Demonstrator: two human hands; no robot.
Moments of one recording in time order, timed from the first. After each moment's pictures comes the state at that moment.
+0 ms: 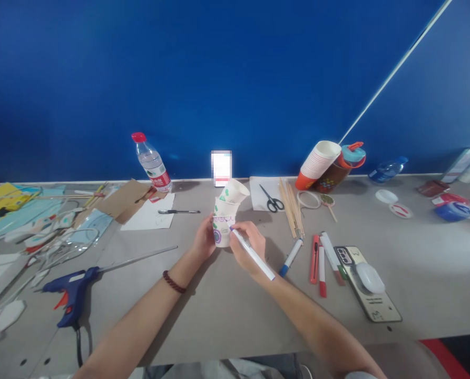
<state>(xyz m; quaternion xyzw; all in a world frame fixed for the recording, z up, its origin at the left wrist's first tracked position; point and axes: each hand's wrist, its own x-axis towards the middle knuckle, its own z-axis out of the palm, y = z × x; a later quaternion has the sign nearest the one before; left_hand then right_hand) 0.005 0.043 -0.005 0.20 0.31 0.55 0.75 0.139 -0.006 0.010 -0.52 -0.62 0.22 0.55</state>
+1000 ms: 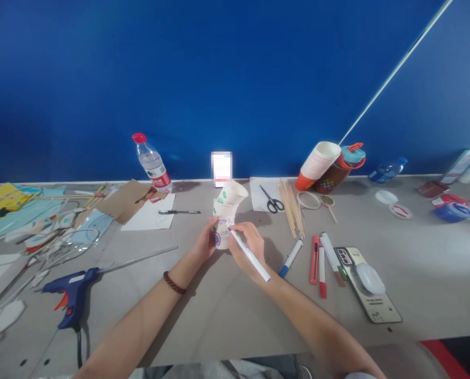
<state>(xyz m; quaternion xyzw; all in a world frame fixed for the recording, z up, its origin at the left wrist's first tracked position) 0.005 0.039 0.002 0.21 0.33 0.55 0.74 0.137 -0.006 0.014 -0.49 -0.66 0.17 0.55</state>
